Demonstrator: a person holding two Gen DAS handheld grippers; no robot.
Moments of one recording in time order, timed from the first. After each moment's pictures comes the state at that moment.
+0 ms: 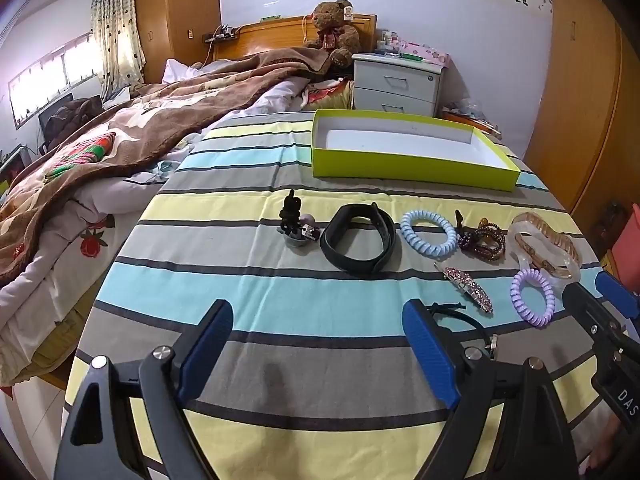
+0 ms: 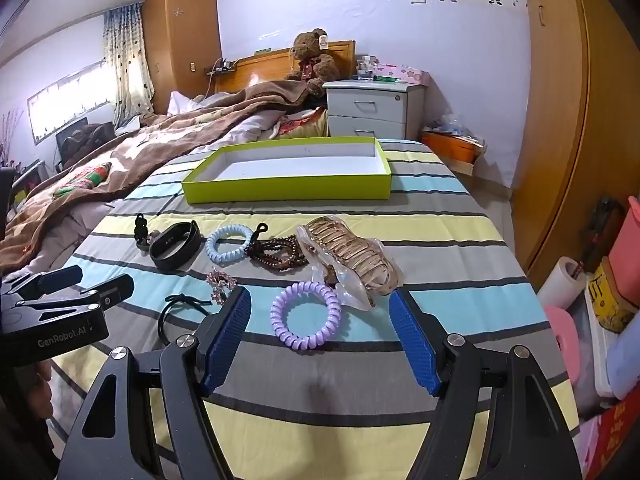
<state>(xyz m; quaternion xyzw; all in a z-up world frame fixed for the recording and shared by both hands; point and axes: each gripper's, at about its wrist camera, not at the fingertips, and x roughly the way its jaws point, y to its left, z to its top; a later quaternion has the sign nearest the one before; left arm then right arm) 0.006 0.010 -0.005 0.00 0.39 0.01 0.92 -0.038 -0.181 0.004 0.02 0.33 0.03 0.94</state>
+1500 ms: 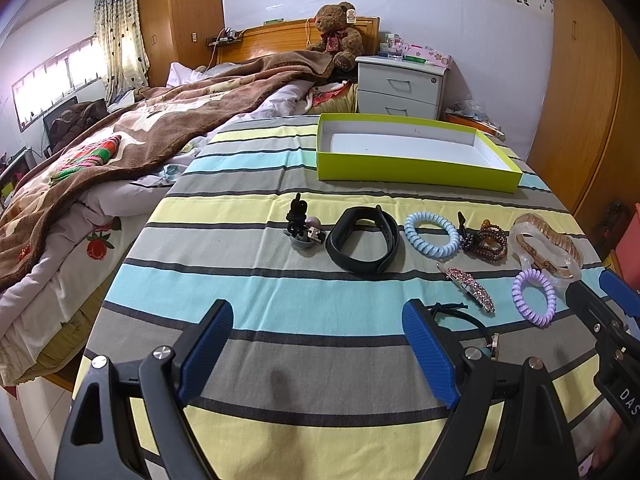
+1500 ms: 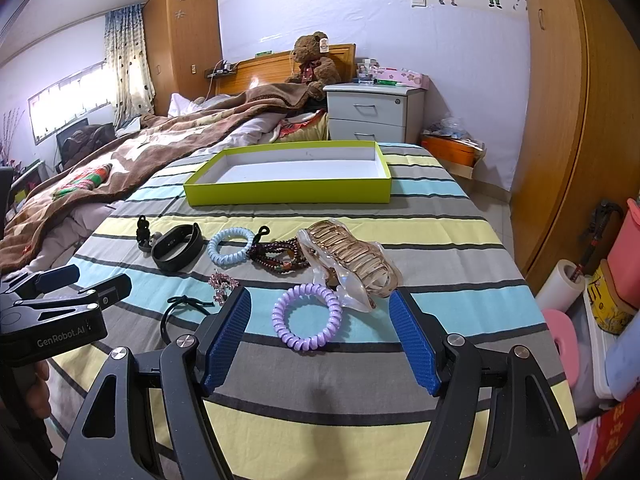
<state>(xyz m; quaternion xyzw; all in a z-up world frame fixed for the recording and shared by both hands) 0.001 0.013 -0.001 0.00 0.39 0.01 0.92 -0.044 -0.181 0.010 0.01 0.32 0.03 0.95</state>
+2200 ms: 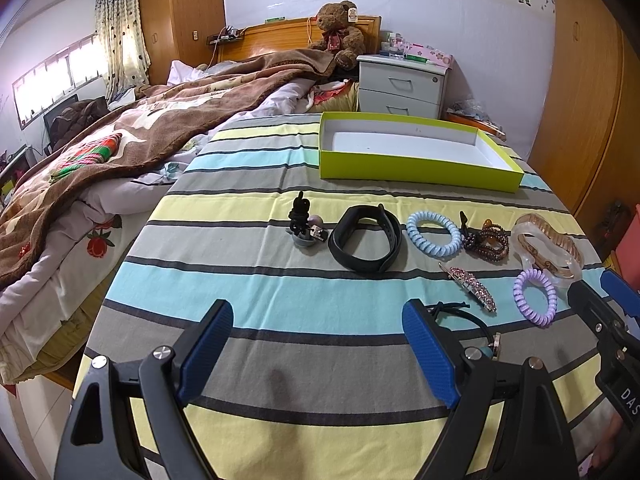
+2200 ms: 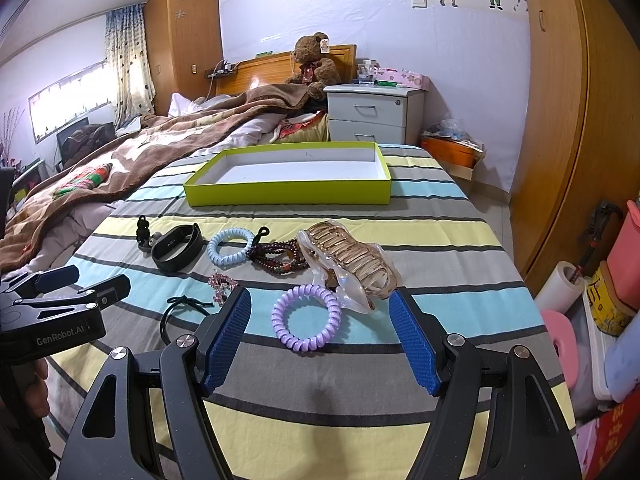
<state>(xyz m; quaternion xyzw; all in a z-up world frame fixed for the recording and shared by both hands) 0.000 0.015 -0.001 0.00 0.39 0.02 0.92 -0.044 -0.184 0.011 0.01 0.32 0.03 0.95</state>
